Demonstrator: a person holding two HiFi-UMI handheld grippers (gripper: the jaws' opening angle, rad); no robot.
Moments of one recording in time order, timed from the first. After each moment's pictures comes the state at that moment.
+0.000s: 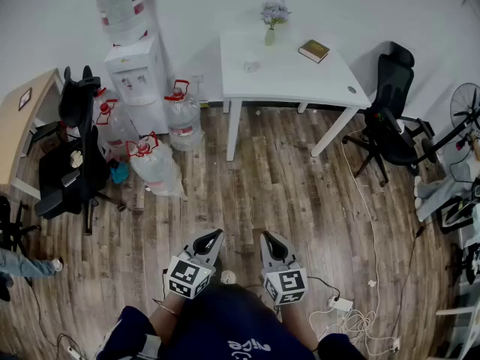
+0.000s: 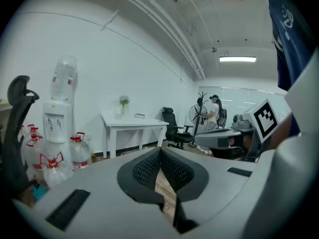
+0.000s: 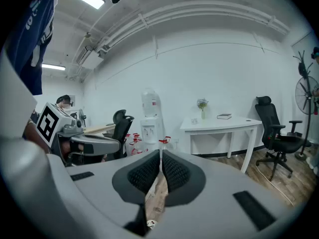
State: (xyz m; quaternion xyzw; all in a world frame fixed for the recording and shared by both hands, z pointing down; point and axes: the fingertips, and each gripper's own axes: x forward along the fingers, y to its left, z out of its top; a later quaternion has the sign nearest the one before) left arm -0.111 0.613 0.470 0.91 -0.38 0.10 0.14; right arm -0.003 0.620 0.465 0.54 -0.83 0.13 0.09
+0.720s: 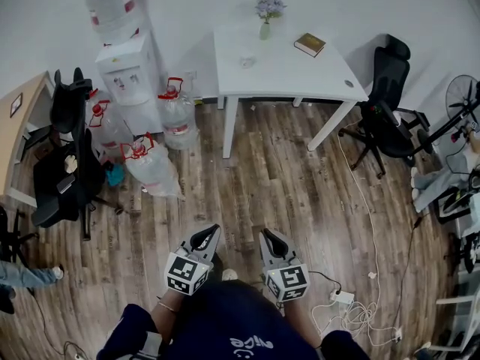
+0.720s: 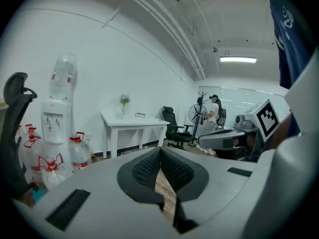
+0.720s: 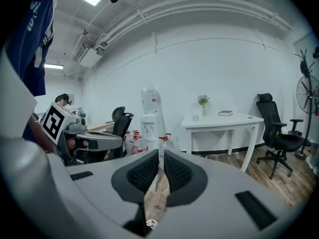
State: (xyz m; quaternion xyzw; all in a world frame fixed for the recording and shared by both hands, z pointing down) left arm -0.130 0.577 0.476 0.91 -0.37 0.10 0.14; right arm -0.017 0.597 0.474 0.54 -0.82 0.14 0.11
